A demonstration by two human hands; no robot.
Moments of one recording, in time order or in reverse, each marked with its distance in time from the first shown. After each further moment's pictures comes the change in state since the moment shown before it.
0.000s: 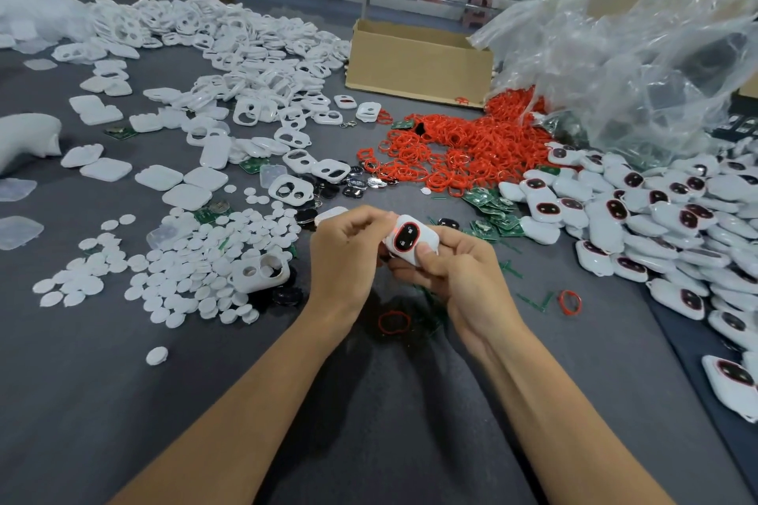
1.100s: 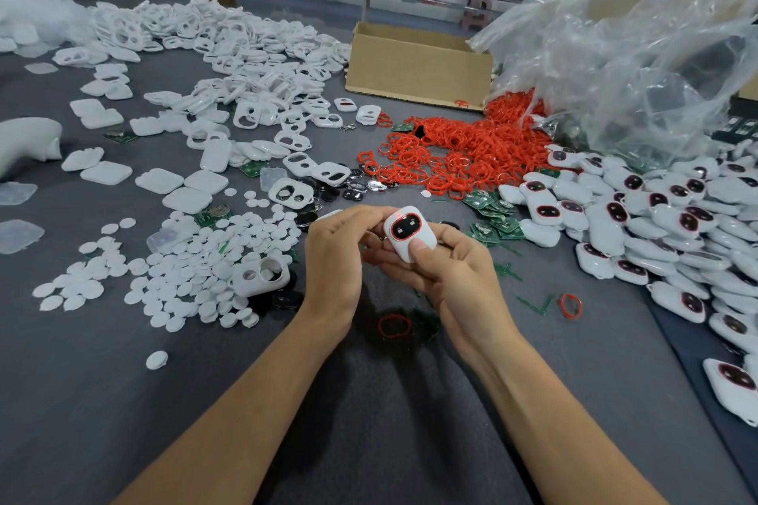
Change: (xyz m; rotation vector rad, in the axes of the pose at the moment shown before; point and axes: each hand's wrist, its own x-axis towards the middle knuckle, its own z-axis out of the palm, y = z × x) left_hand -0.001 0.006 -0.005 -0.159 -0.038 -0.041; right_hand -0.002 0.004 0.006 0.123 -0.022 -0.038
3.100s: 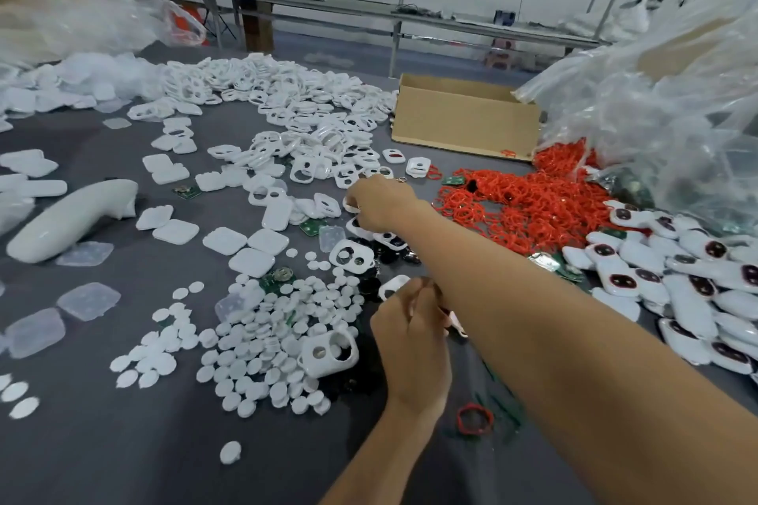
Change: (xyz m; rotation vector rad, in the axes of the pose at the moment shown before) left_hand 0.010 -0.016 0.005 -0.056 0.195 0.118; right_hand 0.206 -0.001 0.123 -1.959 -0.399 -0.260
